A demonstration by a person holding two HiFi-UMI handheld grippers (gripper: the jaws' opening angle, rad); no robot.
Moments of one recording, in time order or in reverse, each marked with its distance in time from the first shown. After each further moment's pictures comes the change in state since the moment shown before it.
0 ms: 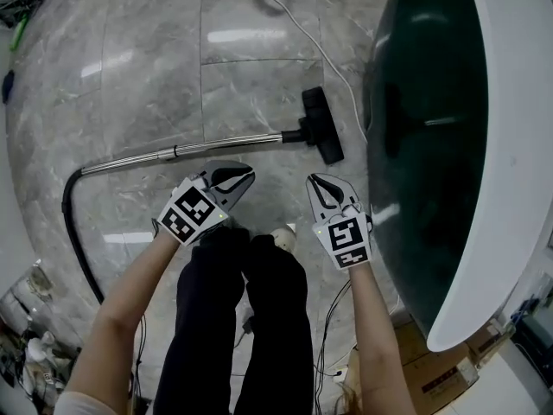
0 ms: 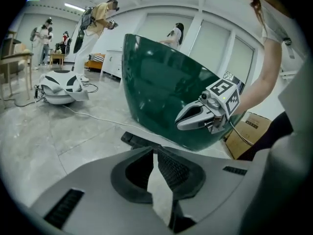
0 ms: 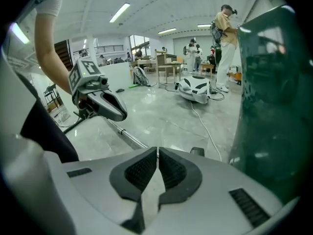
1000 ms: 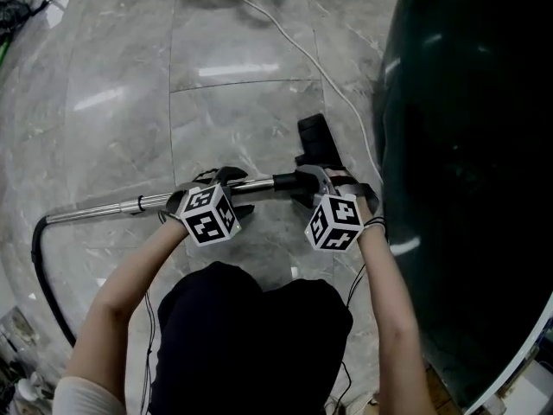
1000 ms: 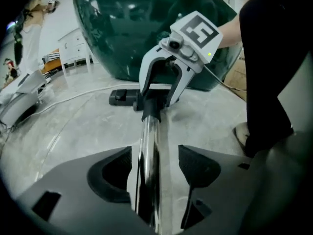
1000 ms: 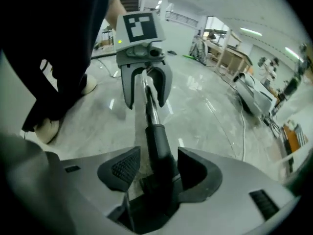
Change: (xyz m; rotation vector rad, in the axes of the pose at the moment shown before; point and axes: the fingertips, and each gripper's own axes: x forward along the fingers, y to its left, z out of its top) left arm 0.182 0.102 -0.151 0.393 0.389 -0.045; right arm 0.196 -0.053 -0.126 -0.763 0.234 0.258
